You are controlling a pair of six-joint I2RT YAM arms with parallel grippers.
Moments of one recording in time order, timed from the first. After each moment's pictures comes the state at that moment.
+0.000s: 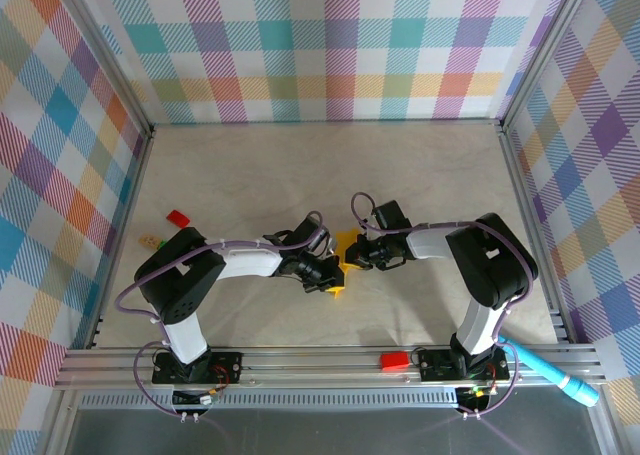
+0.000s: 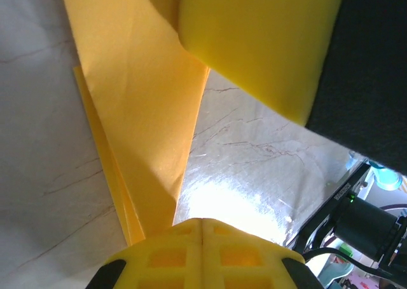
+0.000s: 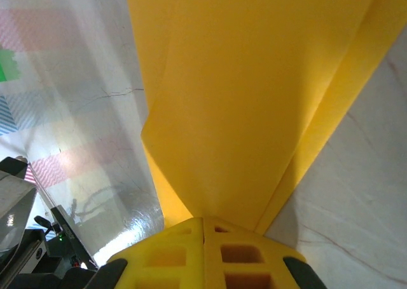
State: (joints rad) left arm -0.81 1.76 0.86 -0.13 0.55 -0.95; right arm 0.52 1.77 0.76 -0.05 -0.64 0.69
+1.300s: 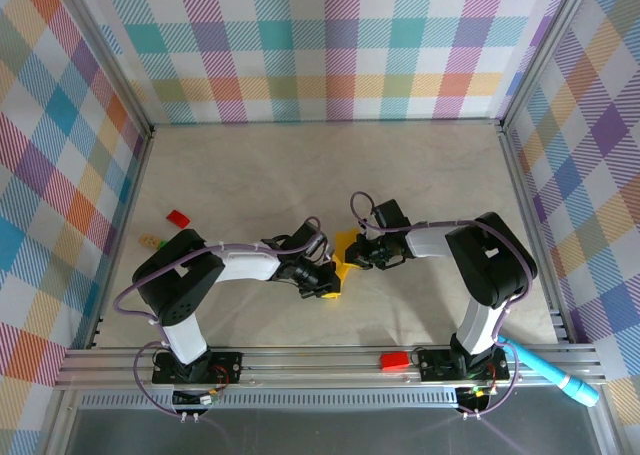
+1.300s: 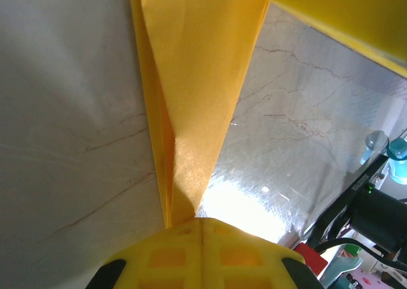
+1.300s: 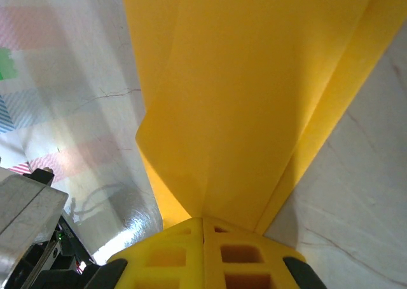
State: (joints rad) left arm -0.82 1.74 0.82 -0.14 0.56 -0.95; right arm 0.52 1.78 0.78 -0.08 -0.64 0.69
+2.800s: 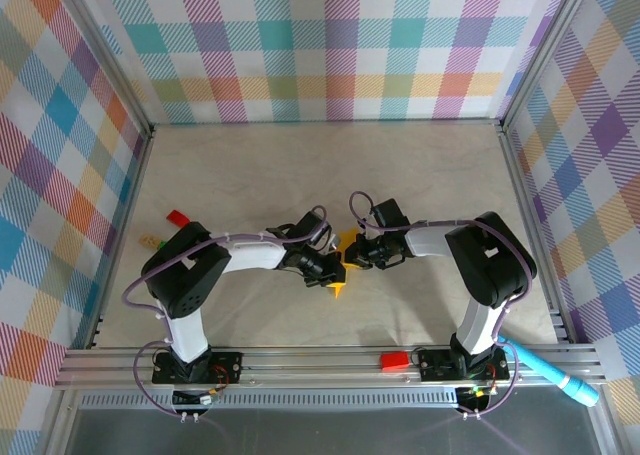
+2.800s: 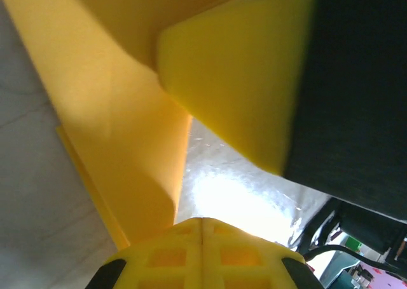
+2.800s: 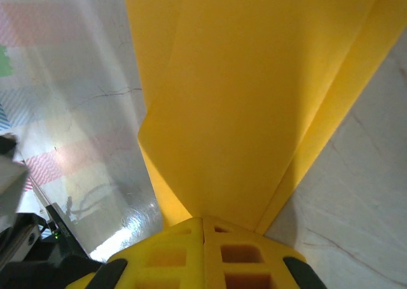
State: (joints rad) left arm -0.78 1.81 0.94 -0.19 0.59 -0.86; right arm 0.52 1.78 0.79 -0.10 -0.64 0.67
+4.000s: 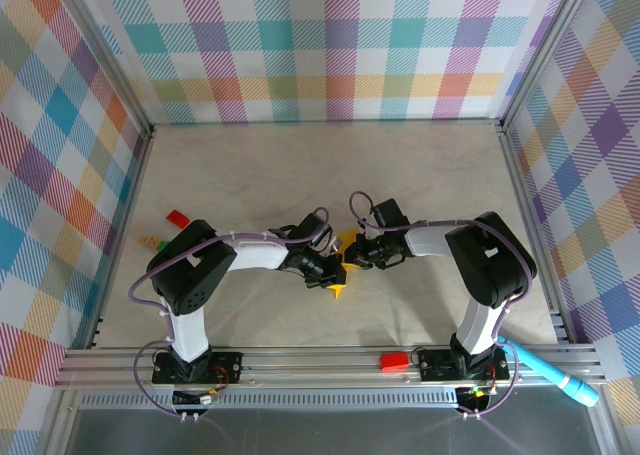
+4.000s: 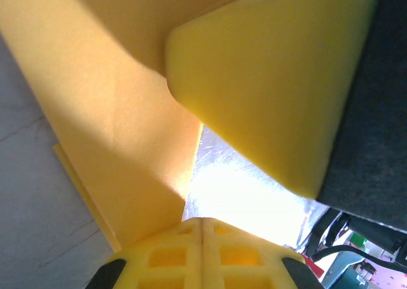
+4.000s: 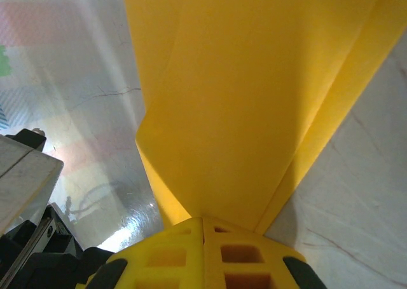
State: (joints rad) left arm -0.78 1.84 0.93 -0.17 0.60 -0.83; right arm 0.52 1.78 0.79 -0.11 -0.64 0.67
